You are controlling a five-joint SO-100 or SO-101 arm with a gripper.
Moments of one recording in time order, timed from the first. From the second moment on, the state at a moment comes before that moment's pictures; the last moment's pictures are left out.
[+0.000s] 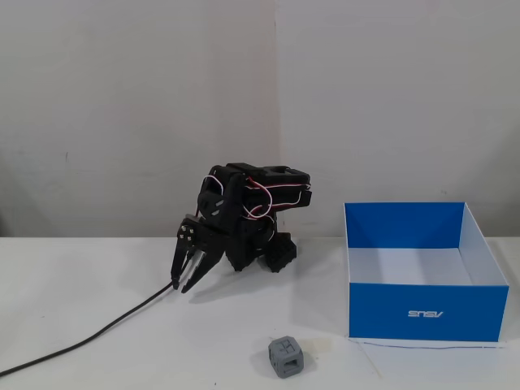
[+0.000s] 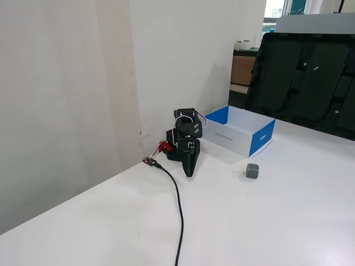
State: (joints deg) arm 37.7 189.4 176.0 72.1 49.3
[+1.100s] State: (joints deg) arm 22.1 189.4 176.3 53.3 27.9
